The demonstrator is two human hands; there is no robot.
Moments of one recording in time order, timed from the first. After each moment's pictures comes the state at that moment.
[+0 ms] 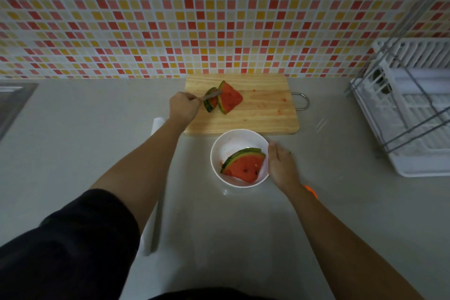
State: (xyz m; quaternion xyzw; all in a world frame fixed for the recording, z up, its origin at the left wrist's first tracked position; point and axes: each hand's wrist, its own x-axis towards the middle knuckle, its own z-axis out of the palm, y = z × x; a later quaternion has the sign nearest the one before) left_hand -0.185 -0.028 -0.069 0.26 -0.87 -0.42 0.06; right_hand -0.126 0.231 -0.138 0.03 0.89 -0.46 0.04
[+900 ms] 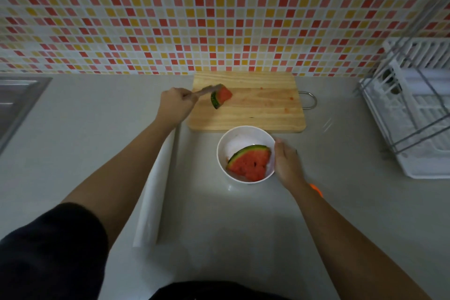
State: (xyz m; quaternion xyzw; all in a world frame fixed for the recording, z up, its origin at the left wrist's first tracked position) left_hand -0.154 -0.057 -0.045 0.17 -0.92 -0.33 0.09; right_hand -0.131 0.228 -0.139 0.07 0.87 -0.48 0.07
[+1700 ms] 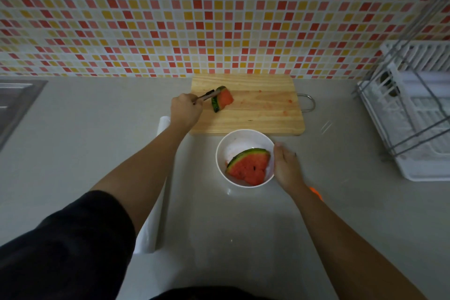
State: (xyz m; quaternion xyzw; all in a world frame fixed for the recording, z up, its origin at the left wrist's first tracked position) left_hand -0.173 -0.036 -0.072 0.20 -0.93 -0.30 0.11; right_hand -0.127 0.233 -0.146 0.05 0.86 -0.50 0.05
